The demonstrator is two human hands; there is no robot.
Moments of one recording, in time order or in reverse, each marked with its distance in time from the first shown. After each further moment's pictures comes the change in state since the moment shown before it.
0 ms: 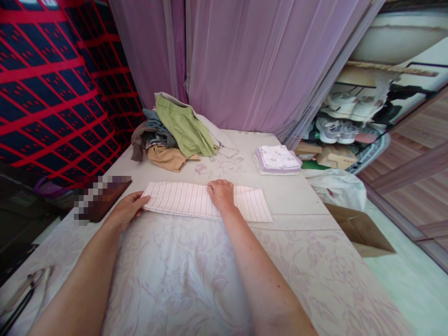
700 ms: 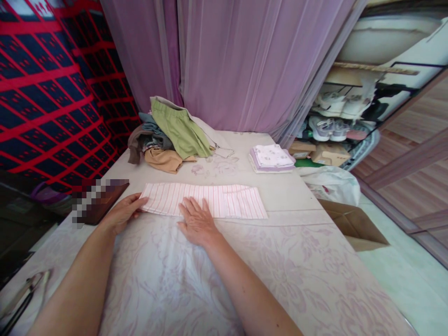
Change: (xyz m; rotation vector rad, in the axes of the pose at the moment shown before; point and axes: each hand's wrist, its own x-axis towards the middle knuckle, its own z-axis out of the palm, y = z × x) left_hand 0.002 -0.002 -0.007 -0.015 -0.113 0.007; right_hand -0.071 -0.054 0.011 0.072 -0.261 -0.326
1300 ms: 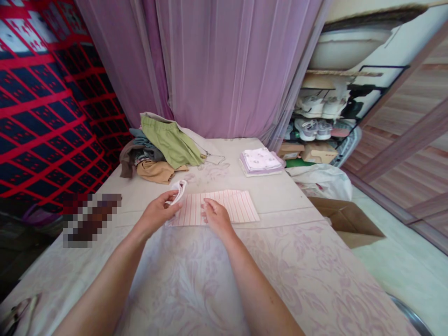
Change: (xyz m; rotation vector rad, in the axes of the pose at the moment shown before) left_hand -0.021 0.051 0.111 0.259 -0.139 0.317; right_hand -0.016 0.052 -0.018 0.966 0.380 0.507
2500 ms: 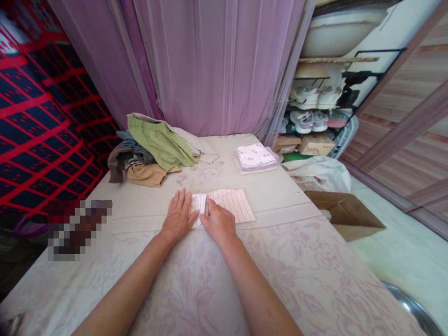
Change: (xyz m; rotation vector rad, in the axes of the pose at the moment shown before) left_hand 0.019 -0.048 0.074 1.022 0.095 0.499; right_hand -0.013 -0.016 -0.028 -0.831 0.103 -0.077
